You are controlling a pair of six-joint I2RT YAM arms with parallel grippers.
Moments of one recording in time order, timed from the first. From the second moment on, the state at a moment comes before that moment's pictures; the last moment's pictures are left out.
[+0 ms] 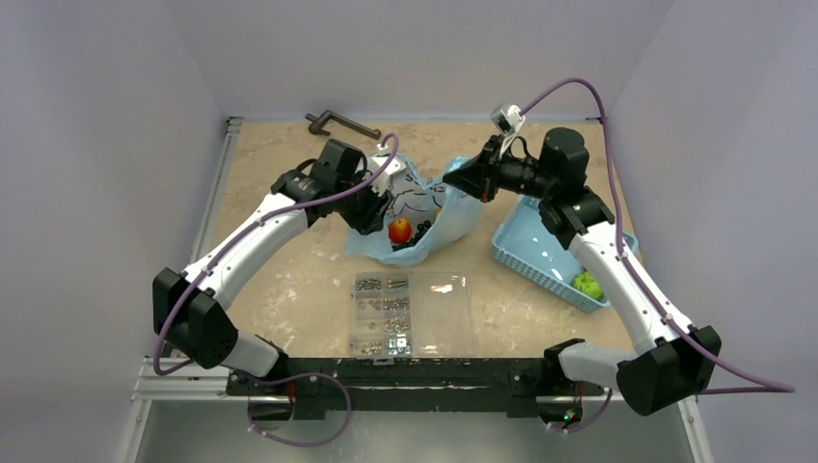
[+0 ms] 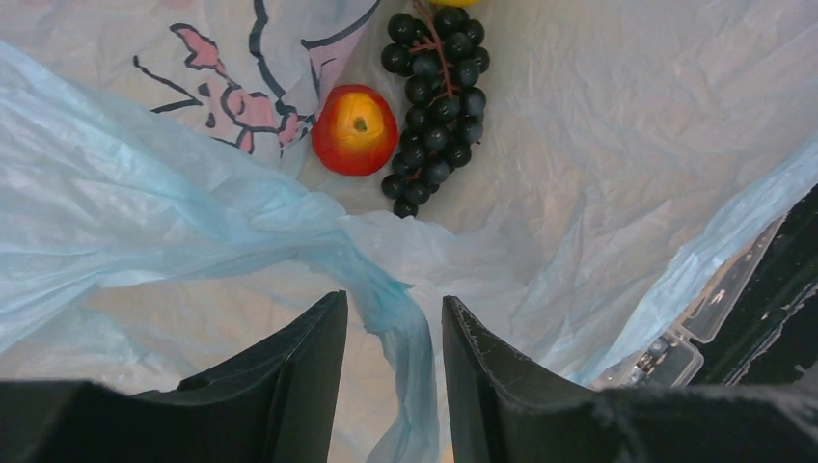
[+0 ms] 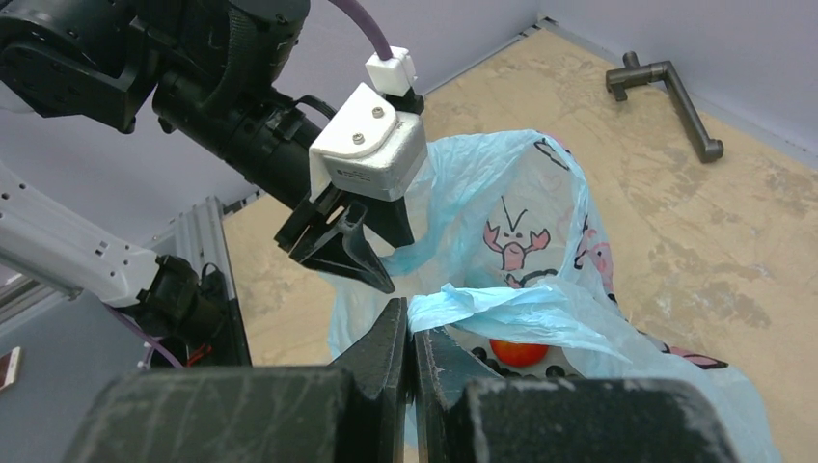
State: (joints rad) left arm -0.54 1.47 1.36 -0.78 0.25 0.22; right arm 0.35 1.21 1.18 -0.09 -0.77 0.22
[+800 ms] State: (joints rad) left arm -0.19 1.30 1.64 -0.69 0.77 0.13; right arm 0.35 1.28 1.46 -0.22 -0.68 0.07
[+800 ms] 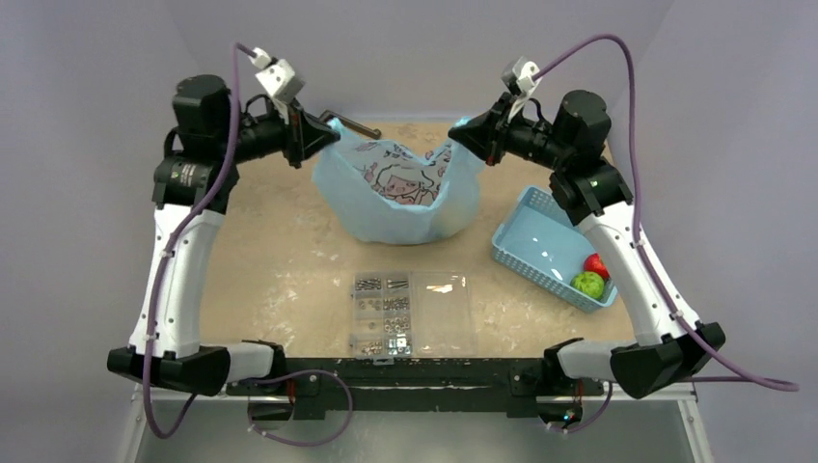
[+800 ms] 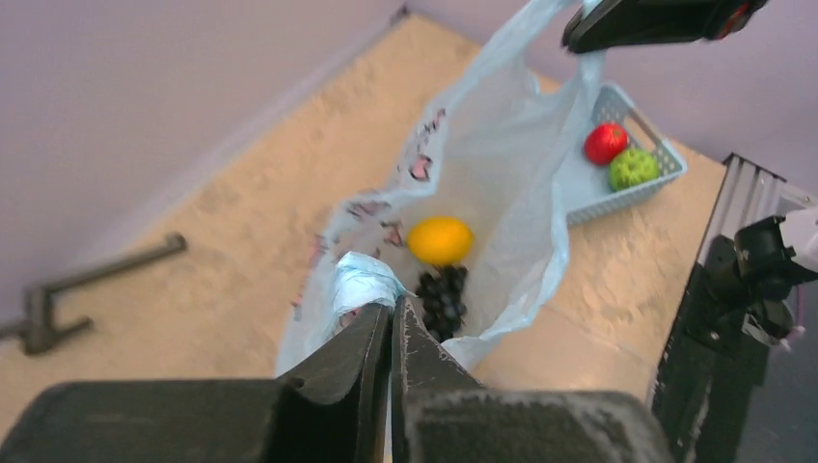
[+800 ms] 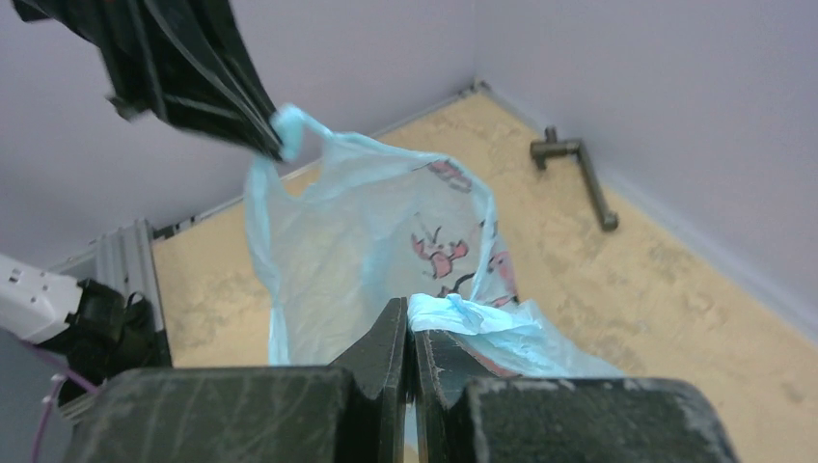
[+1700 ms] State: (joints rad) left arm 0.13 1.39 1.71 -0.63 0.98 0.12; right arm 0.37 1.27 1.36 -0.17 -0.70 -0.07
